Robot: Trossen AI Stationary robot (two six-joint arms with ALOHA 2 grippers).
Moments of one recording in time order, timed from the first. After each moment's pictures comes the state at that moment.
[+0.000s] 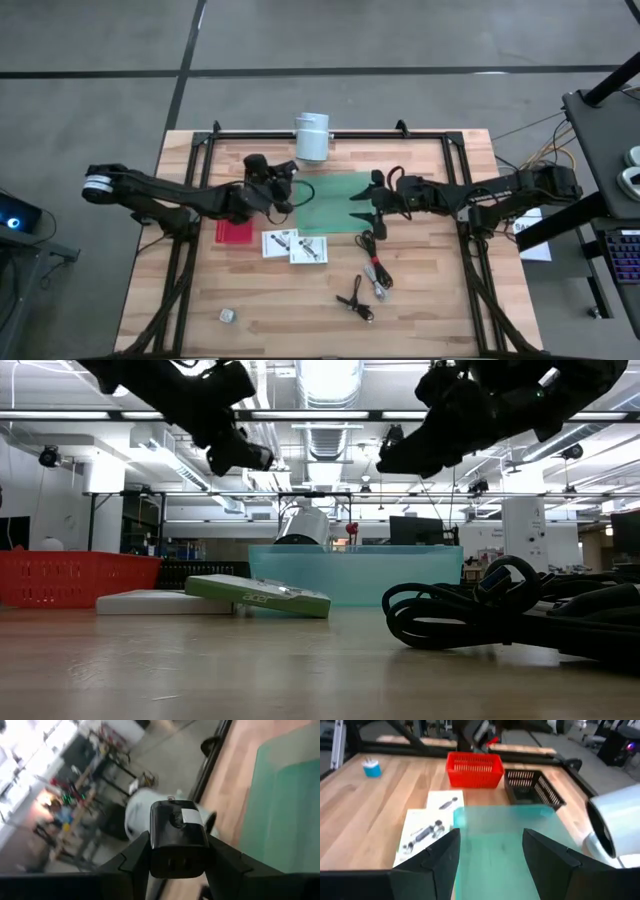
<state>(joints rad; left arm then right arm) -0.05 1.24 0.74 0.08 -0.95 0.40 -0.06 1.28 0.56 0.37 -0.02 -0.06</state>
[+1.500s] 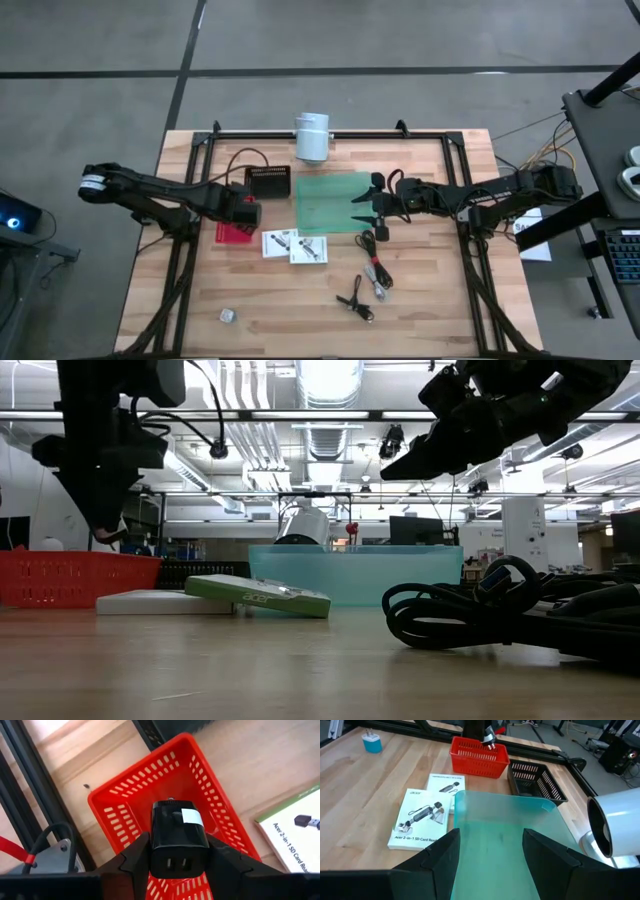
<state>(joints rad) -0.09 1.21 0.87 -1.22 -0.29 -1.17 -0.06 1.28 0.54 0.35 -0.02 -0.17</state>
